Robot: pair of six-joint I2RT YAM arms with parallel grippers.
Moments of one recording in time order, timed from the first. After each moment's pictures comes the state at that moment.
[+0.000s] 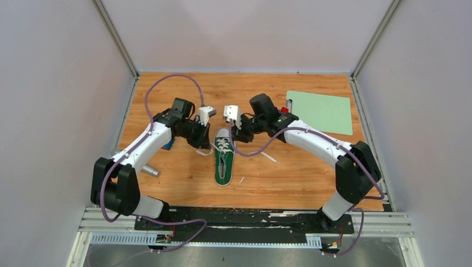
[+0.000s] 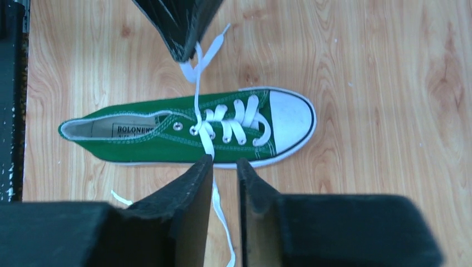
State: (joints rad) left arm -0.32 1.40 1.03 -0.69 0.54 0.15; right arm 0.70 1.62 1.25 -0.33 -0.58 -0.57
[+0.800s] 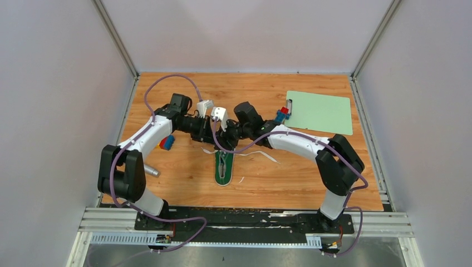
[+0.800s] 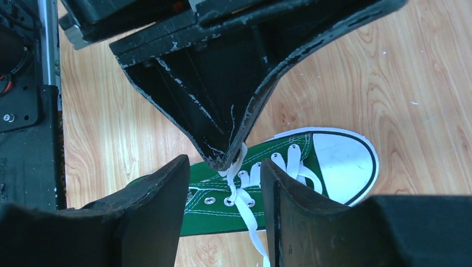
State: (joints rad) left arm -0.25 1.54 1.09 -0.64 0.82 0.01; right arm 0.81 1.77 1.25 -0.06 -0.52 -0.22
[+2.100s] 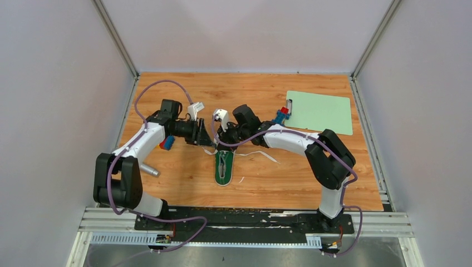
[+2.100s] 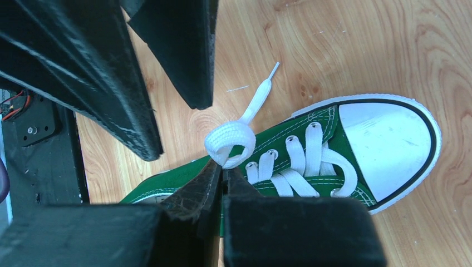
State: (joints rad) left arm -0.16 1.45 0.96 -0.56 0.90 -0.01; right arm 0.79 1.87 1.25 -0.05 -0.55 -0.04
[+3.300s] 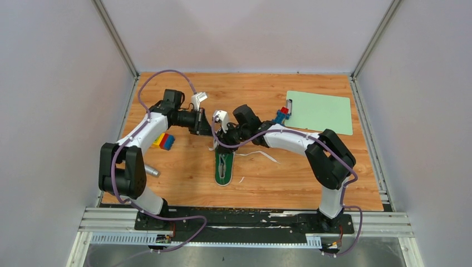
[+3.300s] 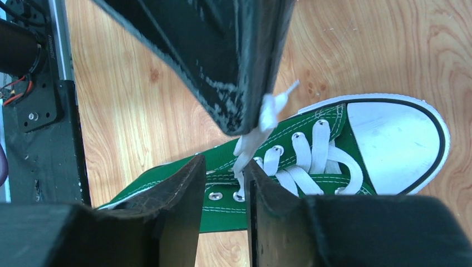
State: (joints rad) left arm -0.18 1.57 1.09 -0.54 0.97 -0.01; right arm 0.79 1.87 1.25 -0.07 -0.58 -0.08
